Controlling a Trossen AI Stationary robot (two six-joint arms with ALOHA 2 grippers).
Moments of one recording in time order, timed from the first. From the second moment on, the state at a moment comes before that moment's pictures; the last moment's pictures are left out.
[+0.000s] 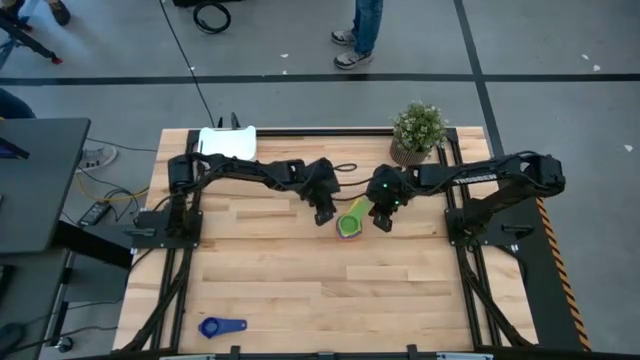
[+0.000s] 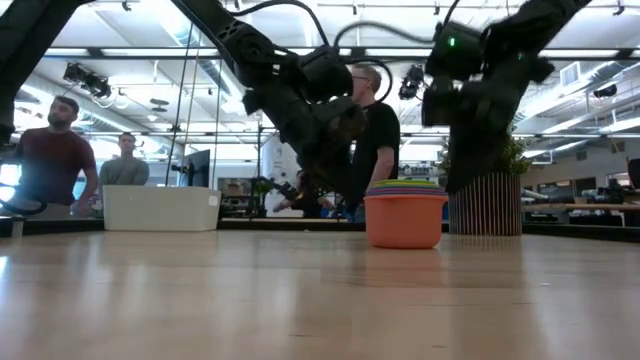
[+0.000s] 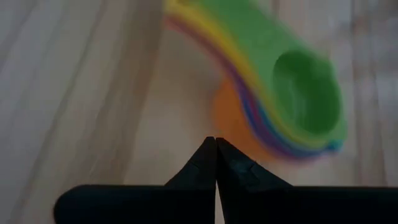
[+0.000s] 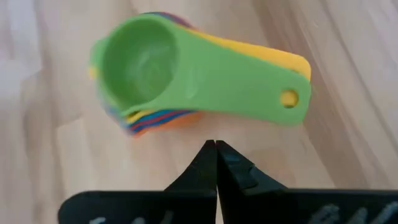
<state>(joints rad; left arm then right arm) 0.23 1.98 1.28 -0.19 0.33 -0.17 -0.21 1.33 0.72 -0.41 -0.24 0.23</state>
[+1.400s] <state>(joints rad) -0.64 1.26 1.28 -1.16 0.07 -1.29 0.09 1.03 1.19 -0.89 0.06 -0.03</state>
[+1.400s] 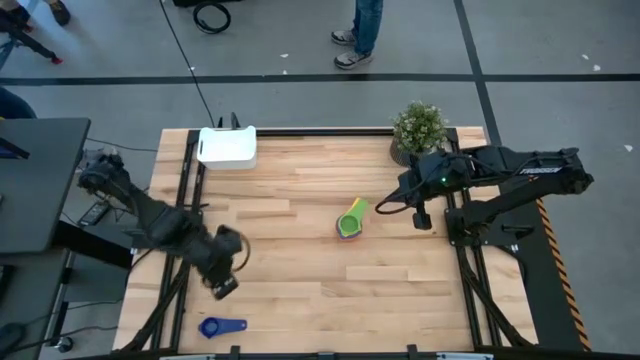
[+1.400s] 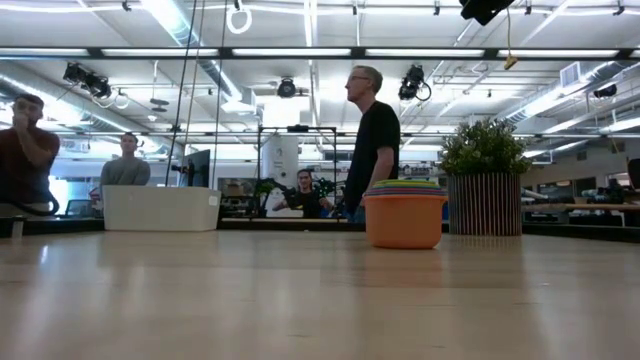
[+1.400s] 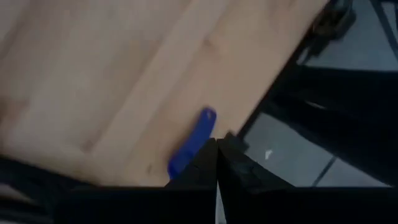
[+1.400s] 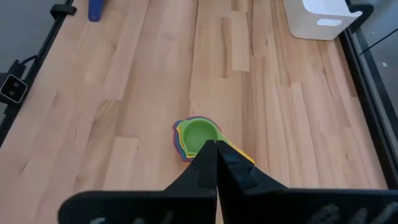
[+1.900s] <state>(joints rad) -0.95 1.40 1.28 -1.16 0.06 -1.68 0.10 1.03 1.19 -0.89 0.05 0.01</state>
